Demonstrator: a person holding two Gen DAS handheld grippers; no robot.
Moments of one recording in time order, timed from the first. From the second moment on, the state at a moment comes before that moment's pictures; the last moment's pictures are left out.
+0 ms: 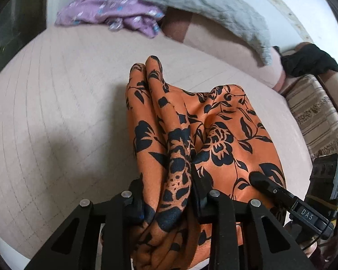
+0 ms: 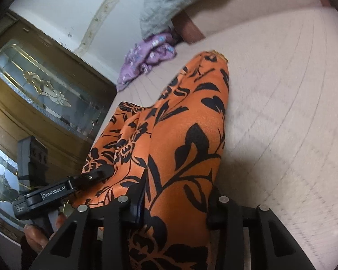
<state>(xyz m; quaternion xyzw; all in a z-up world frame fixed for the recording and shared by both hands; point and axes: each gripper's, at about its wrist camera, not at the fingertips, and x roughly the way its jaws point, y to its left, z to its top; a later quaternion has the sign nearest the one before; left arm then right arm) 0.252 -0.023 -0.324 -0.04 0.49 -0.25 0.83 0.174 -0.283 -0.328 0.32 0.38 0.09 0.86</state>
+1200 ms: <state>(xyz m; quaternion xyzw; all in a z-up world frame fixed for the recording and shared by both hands) 0.160 -0.151 -0.269 0.21 0.38 -0.16 0.89 0.083 -0.384 -0.302 0.28 0.39 -0.01 0.88</state>
